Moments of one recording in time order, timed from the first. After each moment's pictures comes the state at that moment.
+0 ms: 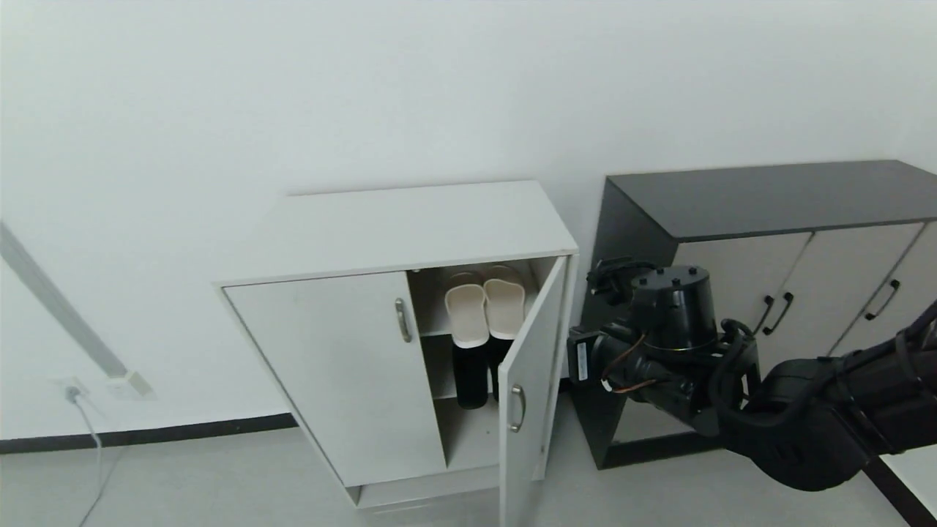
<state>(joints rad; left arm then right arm) 0.00 0.00 0.00 0.00 0.02 0.00 0.72 1.89 -0.92 -0.64 -0.31 0.16</state>
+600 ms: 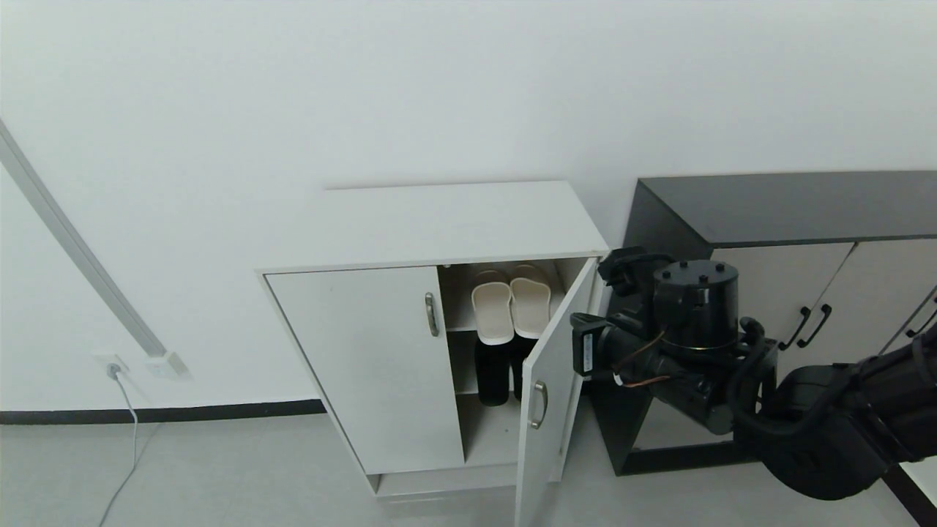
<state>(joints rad) 0.00 0.00 0.00 0.00 0.01 0.00 0.70 1.86 -0.87 -0.76 -0.27 0.13</state>
